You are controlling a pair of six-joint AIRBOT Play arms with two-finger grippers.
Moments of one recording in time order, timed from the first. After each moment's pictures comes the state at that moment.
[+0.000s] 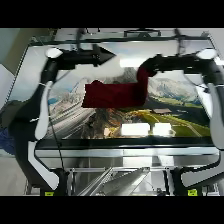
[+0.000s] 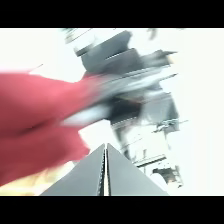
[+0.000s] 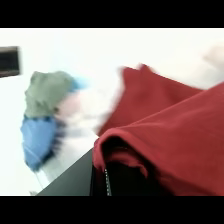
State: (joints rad) left arm -0.13 -1.87 2.00 0.06 -1.35 -1.18; right arm 0.10 -1.69 1.64 -0.35 1.14 1.08
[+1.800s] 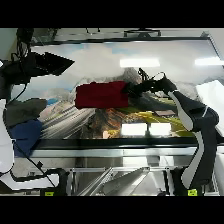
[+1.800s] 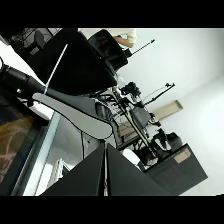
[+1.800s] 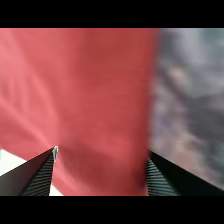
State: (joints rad) left arm 0.13 -1.46 1.51 -0.07 -1.69 -1.04; right arm 0.19 -2.07 1.65 -0.52 1.07 1.26
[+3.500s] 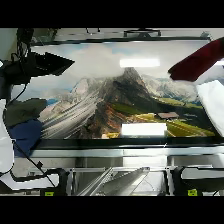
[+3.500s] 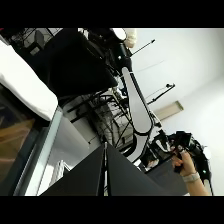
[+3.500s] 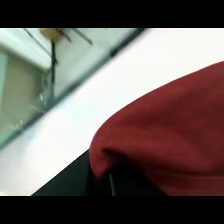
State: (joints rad) left arm 0.13 -1.46 1.51 -0.07 -1.67 -1.04; right arm -0.57 -1.56 1.78 -0.53 0.96 1.32
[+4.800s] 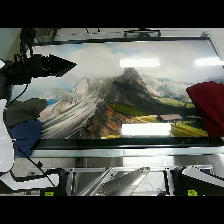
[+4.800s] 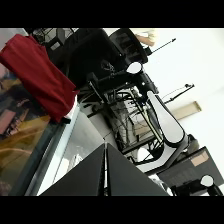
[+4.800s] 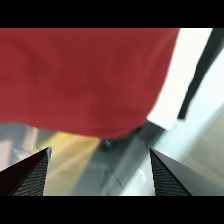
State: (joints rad) left arm 0.13 -1.46 1.51 0.01 -1.65 -1.04; right arm -0.94 -1.32 1.23 -1.46 1.40 1.78
